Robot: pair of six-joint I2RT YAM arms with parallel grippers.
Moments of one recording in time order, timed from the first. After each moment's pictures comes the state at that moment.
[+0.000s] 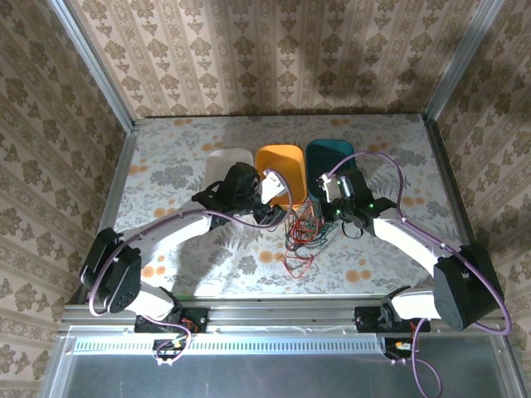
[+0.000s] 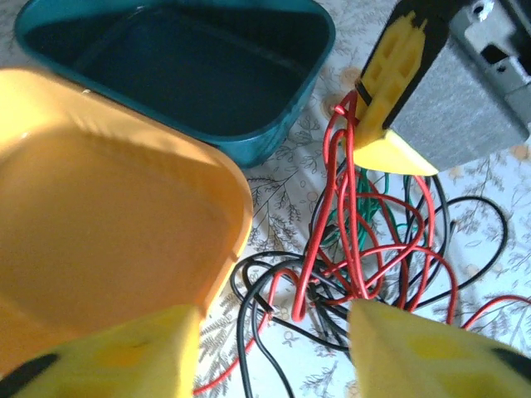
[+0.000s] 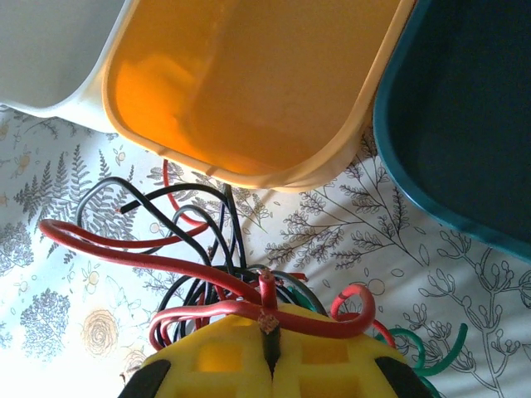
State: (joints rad) left arm -0.77 1.50 1.02 -0.22 0.32 0.24; right arm 0.39 1.32 0.78 -0.29 -0.28 0.20
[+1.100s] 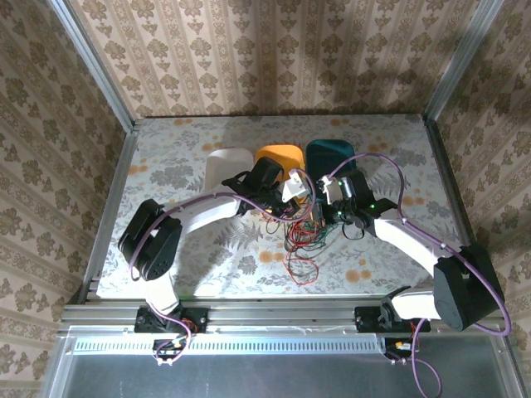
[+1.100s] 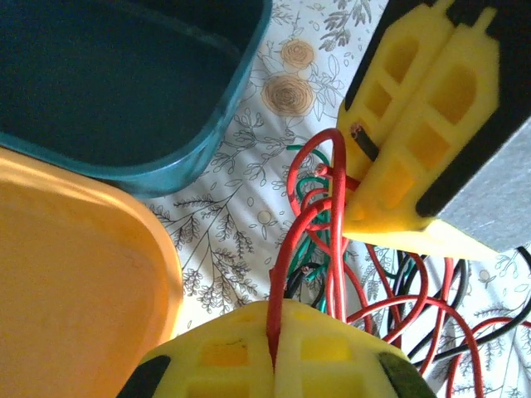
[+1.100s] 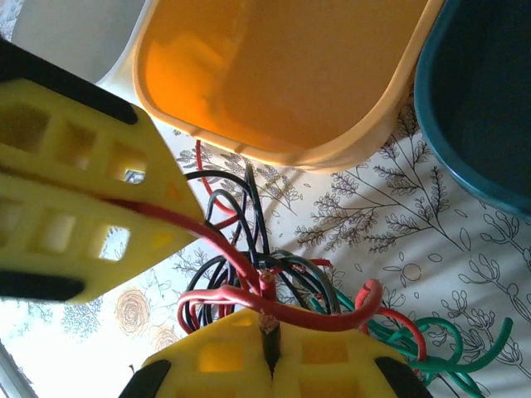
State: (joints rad) left arm -0.80 1.77 1.22 -0.28 0.45 0.30; right arm 0.38 1.32 0.77 -0.31 -0.36 0.22
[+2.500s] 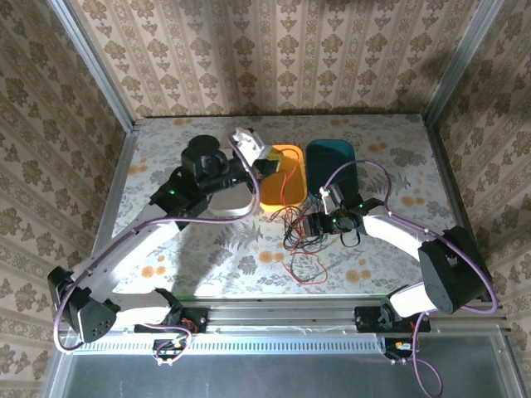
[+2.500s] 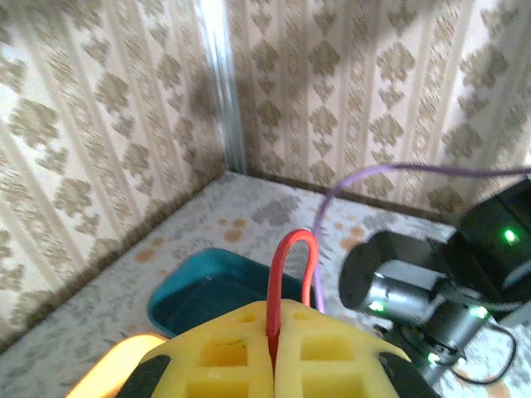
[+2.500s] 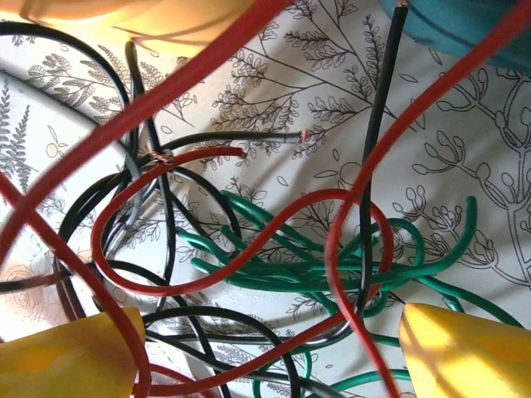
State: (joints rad) left arm -0.74 1.22 1.22 -0.11 0.37 0.11; right arm 0.43 1.44 0.77 -0.41 -0.21 0.29
